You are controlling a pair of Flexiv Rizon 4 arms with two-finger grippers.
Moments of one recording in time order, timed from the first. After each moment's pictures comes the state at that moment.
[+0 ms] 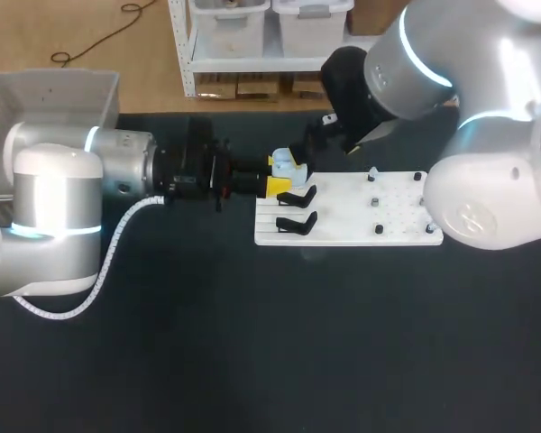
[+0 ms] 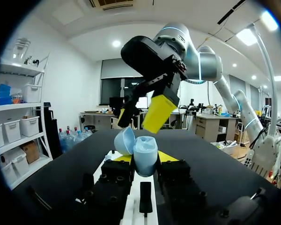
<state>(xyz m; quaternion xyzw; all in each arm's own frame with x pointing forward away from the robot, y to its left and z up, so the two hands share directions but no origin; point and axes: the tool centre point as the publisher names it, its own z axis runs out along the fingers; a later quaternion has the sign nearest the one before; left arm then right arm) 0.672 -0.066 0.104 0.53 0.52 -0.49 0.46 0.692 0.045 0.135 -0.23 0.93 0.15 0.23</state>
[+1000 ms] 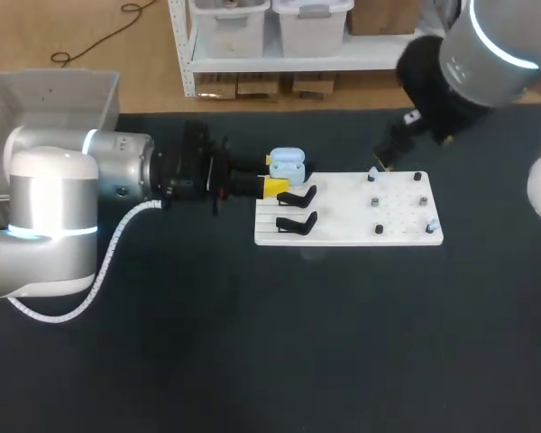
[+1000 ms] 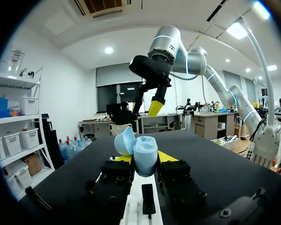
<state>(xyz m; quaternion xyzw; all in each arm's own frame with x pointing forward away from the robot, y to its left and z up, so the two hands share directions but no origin) 0.669 -0.064 0.108 0.54 0.48 -0.48 0.49 0.659 -0.084 0.147 -0.24 0.95 0.02 0.19</state>
